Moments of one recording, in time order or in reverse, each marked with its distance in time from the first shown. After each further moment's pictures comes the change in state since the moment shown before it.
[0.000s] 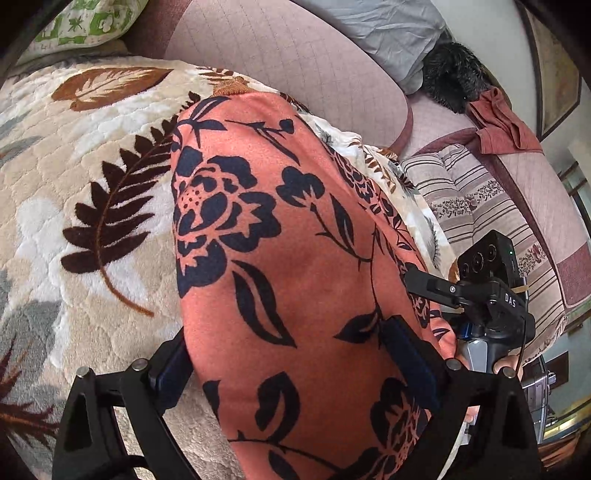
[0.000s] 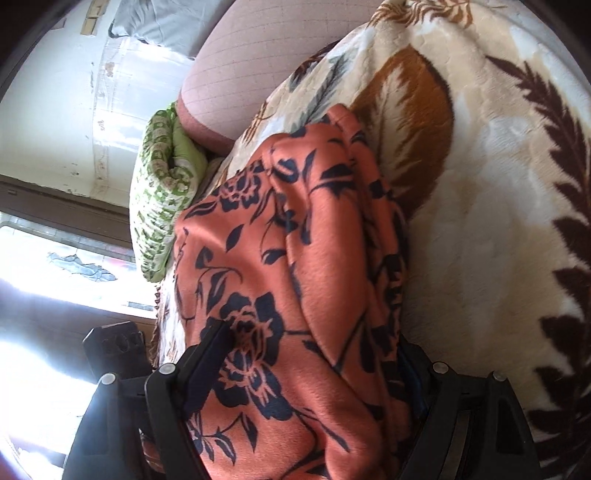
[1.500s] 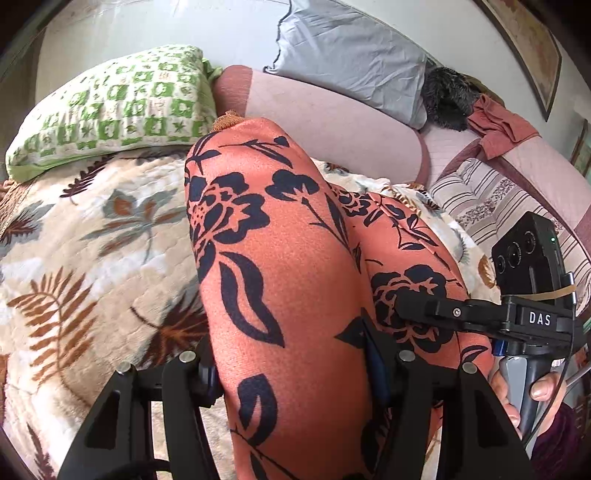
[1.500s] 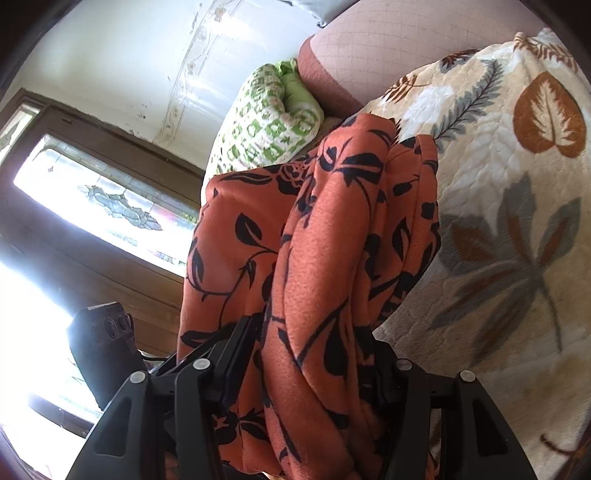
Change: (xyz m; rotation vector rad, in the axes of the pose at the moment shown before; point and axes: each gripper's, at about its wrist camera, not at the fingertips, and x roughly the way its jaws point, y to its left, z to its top) left arm -0.176 0.019 -0.061 0.147 -0.213 0.271; right arm 0.043 0.175 -0.134 -0.230 -0.032 0.093
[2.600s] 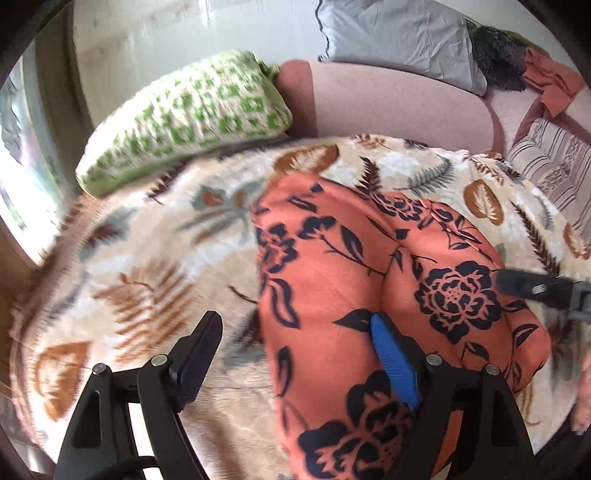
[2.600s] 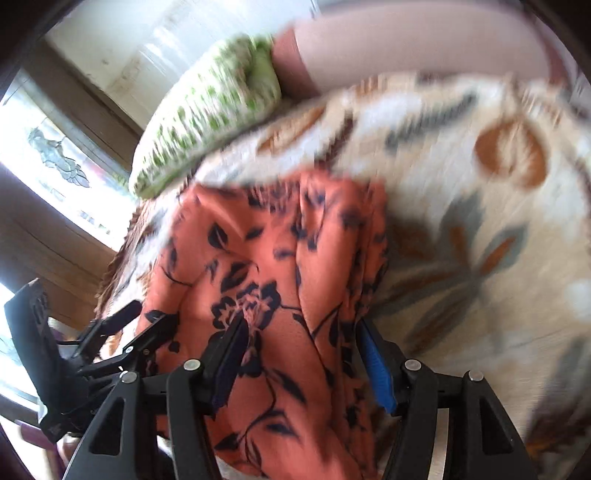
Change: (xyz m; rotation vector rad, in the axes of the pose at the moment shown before) left arm -0.009 -0.001 -0.015 0.087 0.013 0.435; right arm -0.013 0.018 -0.003 -0.195 -0.038 -0.367
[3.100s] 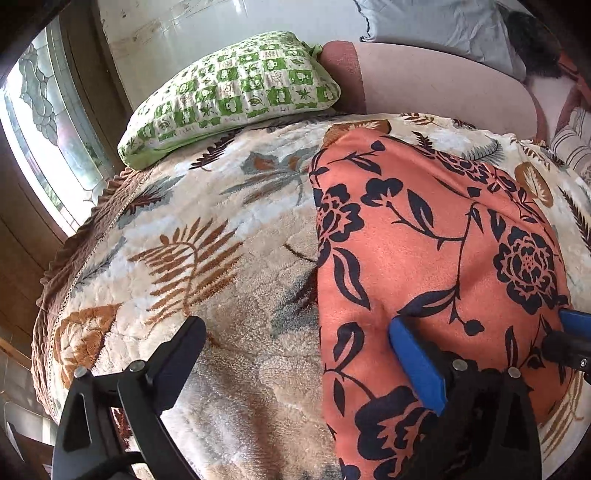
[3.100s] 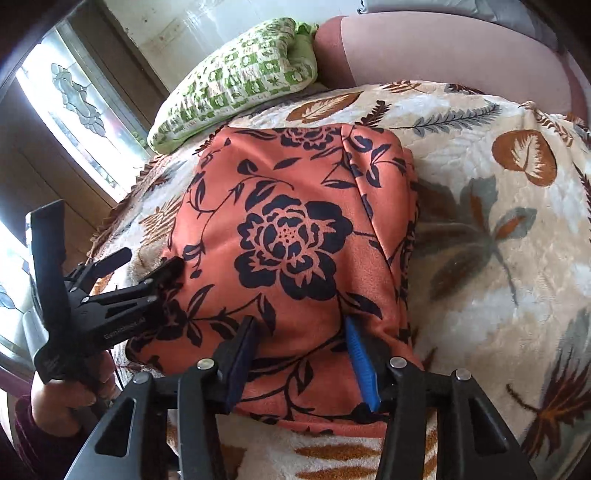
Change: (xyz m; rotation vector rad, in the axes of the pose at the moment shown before) left arm 0.031 0.023 -0.032 -0.051 0.073 0.141; right arm 0.016 0.017 -0.055 -0.126 0.124 -0.002
